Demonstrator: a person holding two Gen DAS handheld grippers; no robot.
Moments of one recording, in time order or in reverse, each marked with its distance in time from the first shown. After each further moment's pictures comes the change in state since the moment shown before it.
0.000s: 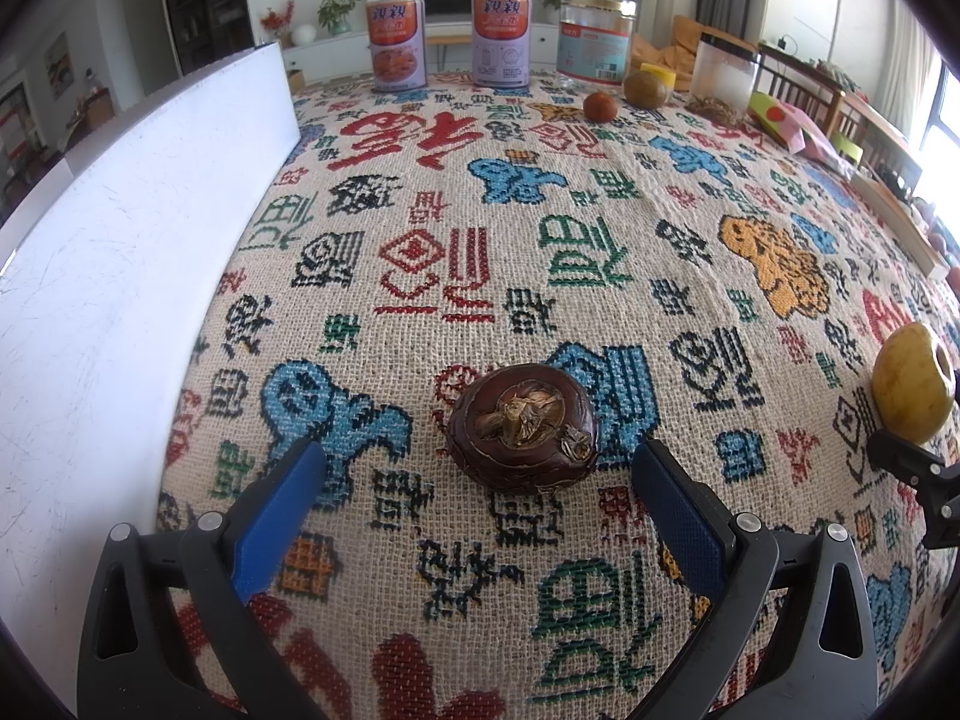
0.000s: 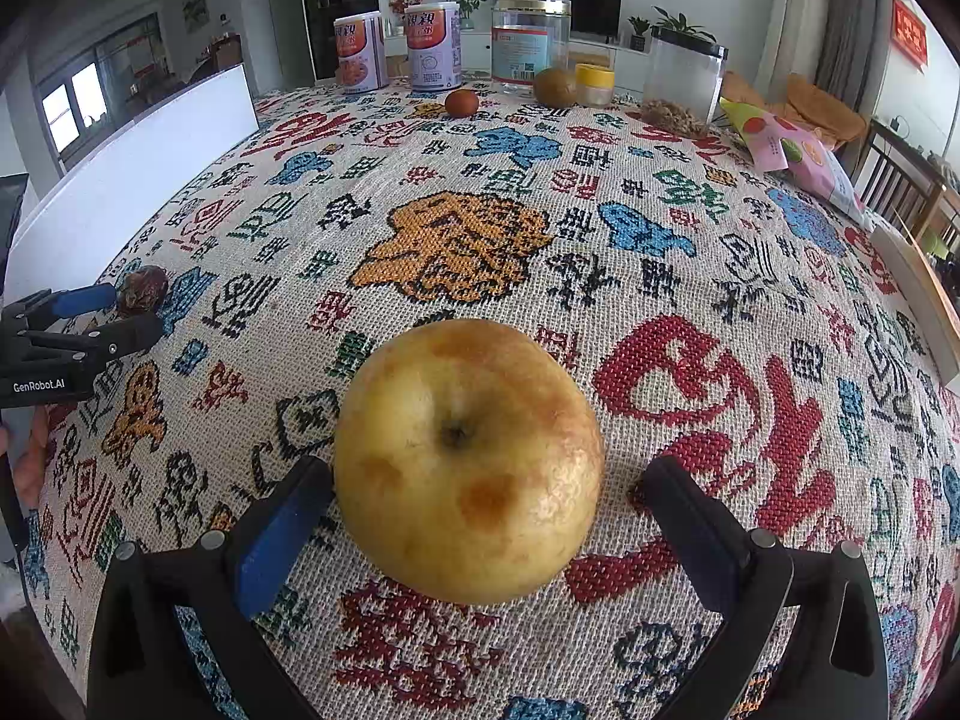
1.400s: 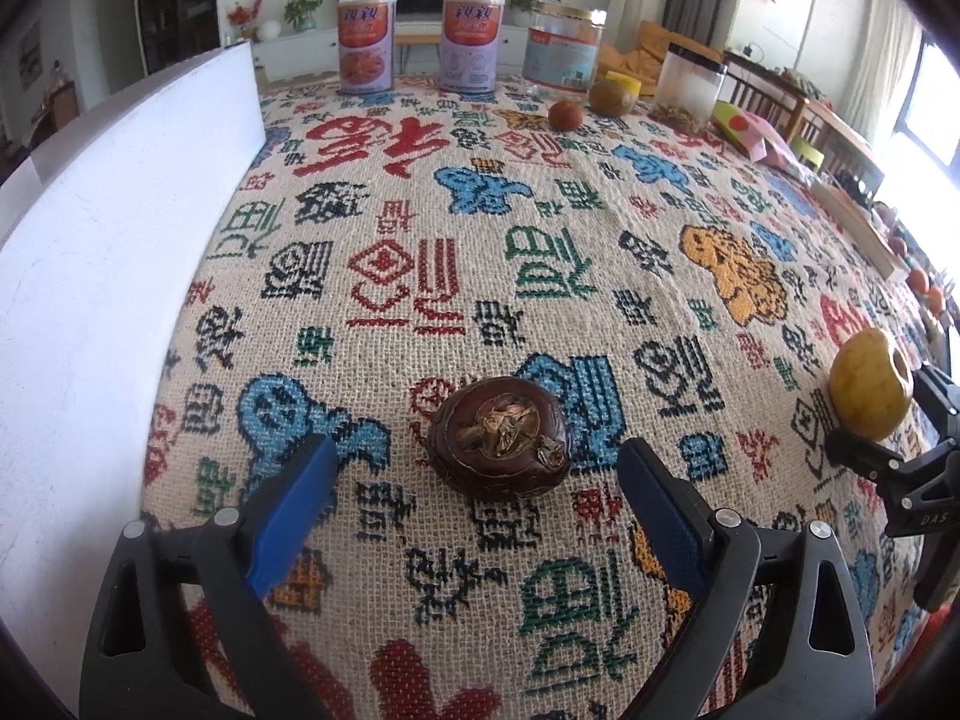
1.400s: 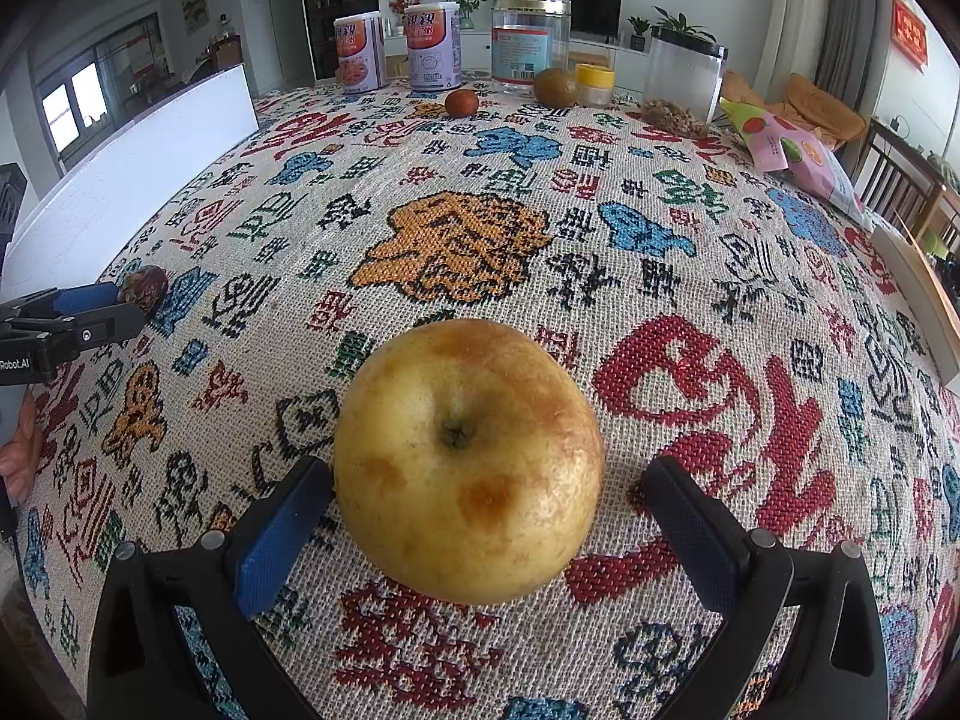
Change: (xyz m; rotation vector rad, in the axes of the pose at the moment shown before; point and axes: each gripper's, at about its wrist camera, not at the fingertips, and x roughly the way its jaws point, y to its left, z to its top) left arm -0.003 0.000 0.005 0.036 -0.006 -0.088; right arm 0.000 0.000 0.000 0.001 0.001 0.001
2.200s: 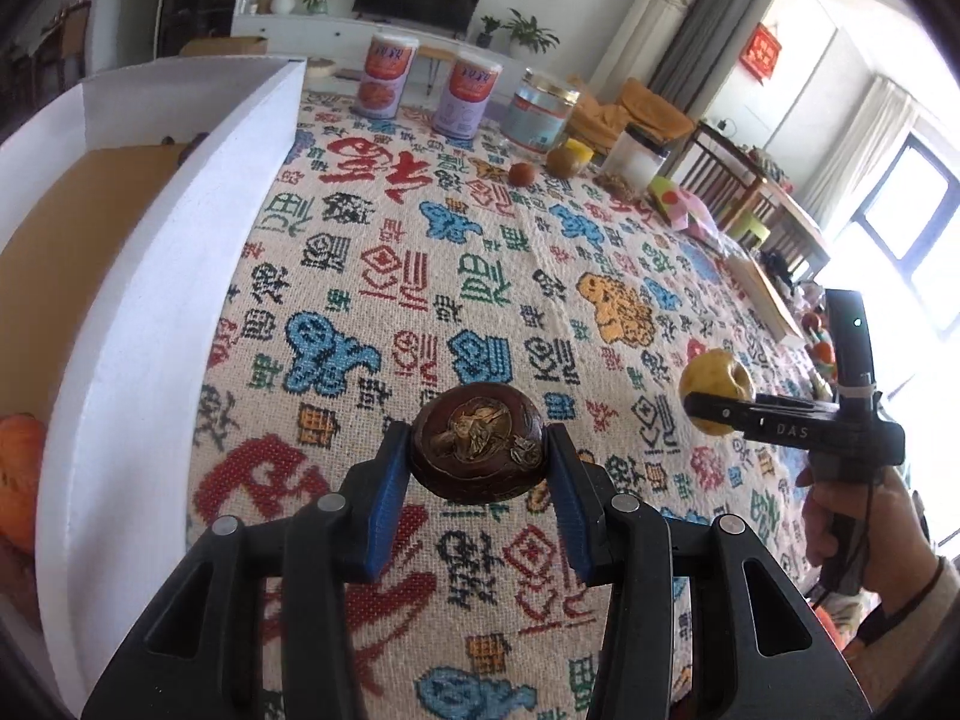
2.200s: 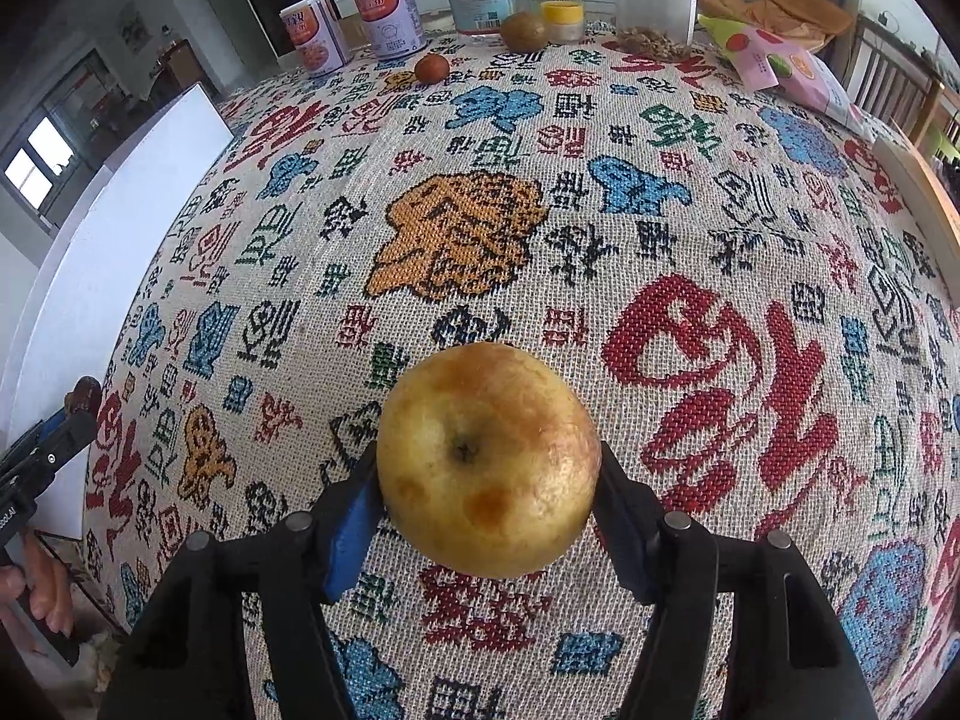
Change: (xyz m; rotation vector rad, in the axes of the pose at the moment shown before) left arm -0.122 0.038 -0.022 -0.228 -0.048 -0.272; right arm -0.019 -0.001 0.029 0.178 0.183 0.086
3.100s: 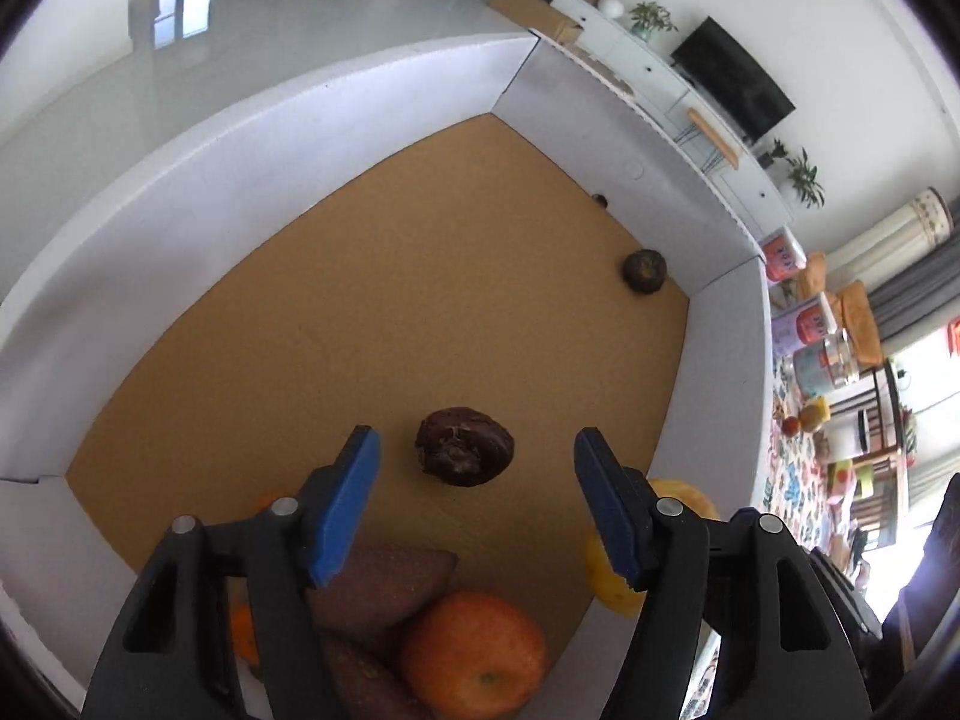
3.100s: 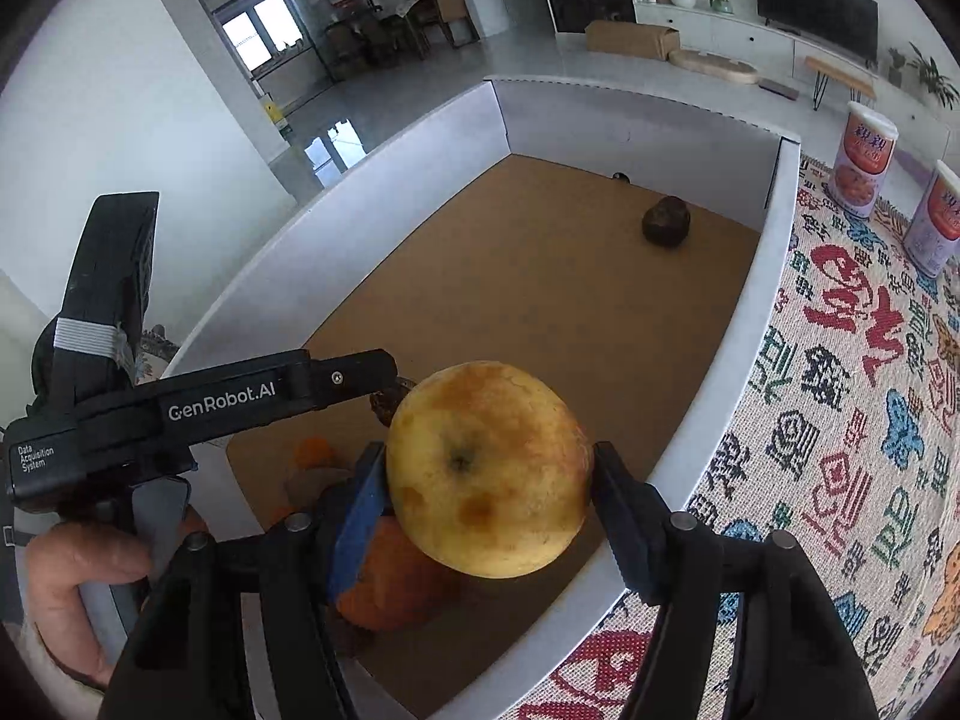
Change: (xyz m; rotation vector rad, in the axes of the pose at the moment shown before) left arm -0.059 0.239 0.060 -0.612 -0.043 0.360; right arm 0.027 0.395 0.071 -0.439 -0.005 0.357
